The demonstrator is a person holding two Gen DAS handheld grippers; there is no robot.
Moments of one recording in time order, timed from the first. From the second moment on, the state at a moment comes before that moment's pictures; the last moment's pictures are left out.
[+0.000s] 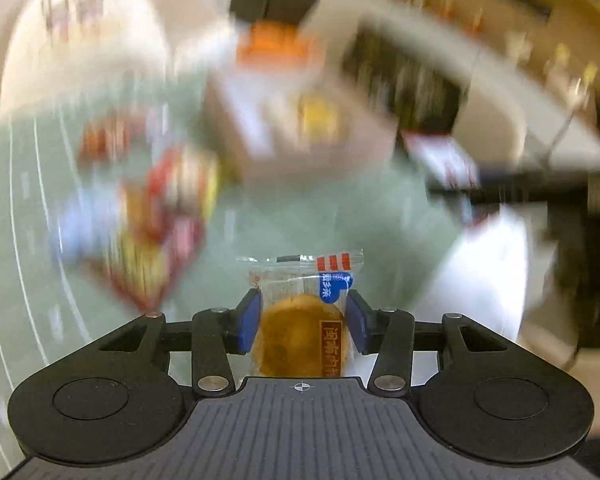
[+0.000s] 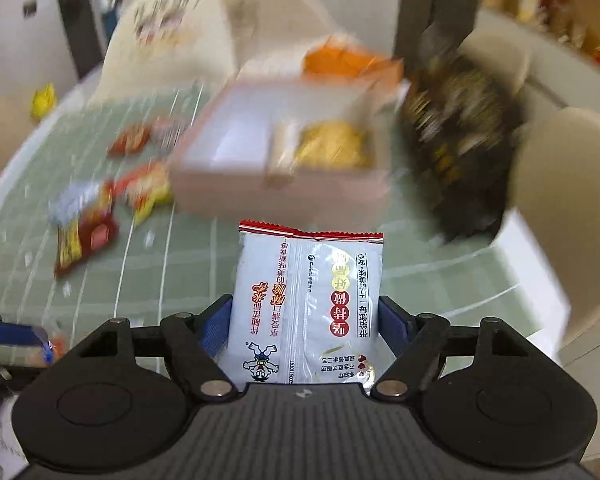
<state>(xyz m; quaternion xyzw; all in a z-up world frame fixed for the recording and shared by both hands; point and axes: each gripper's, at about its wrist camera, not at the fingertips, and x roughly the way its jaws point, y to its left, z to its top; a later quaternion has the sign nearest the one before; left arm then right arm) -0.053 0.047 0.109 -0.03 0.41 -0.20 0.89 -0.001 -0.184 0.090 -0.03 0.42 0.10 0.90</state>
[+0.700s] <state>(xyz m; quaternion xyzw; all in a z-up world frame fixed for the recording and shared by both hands) 0.098 0.039 0.079 -0.13 0.39 -0.22 0.88 0.050 -0.208 0.145 0.03 0.37 0.09 0.93</state>
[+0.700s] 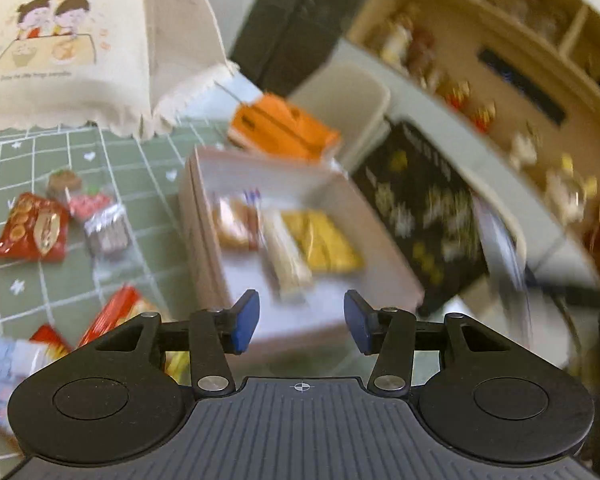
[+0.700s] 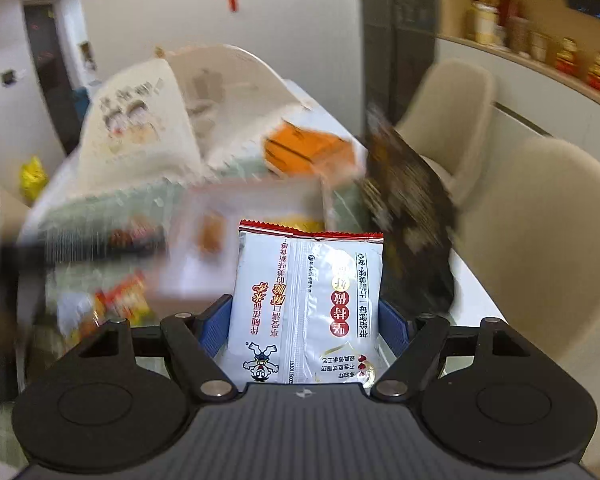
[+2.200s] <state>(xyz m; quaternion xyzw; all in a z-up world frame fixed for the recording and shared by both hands) 0.019 0.185 0.047 -0.22 0.42 -0.08 0.88 0.087 0.016 0.030 -0.02 0.54 0.30 0.79</state>
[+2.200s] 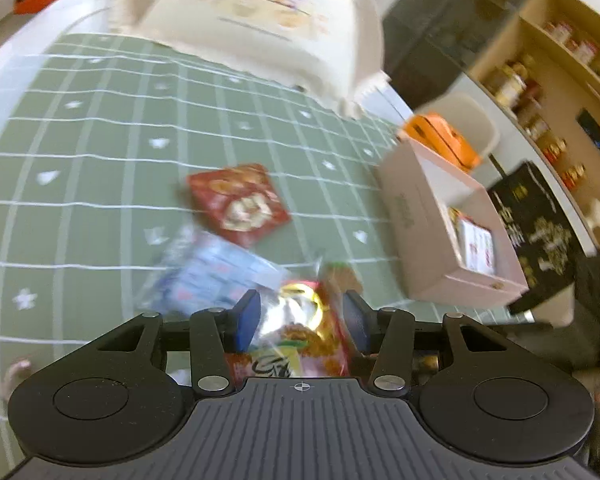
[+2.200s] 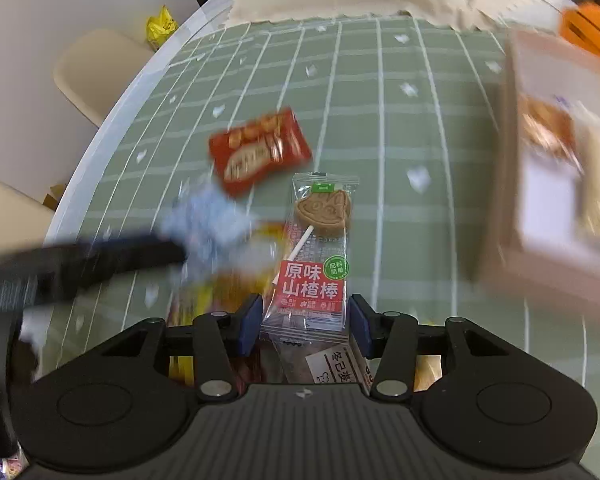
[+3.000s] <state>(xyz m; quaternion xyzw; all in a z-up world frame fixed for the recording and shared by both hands) 0.060 0.038 0.019 -0.02 0.45 -0.10 0.89 -0.020 -0.119 0.048 -0.07 0.46 0.20 0.86</state>
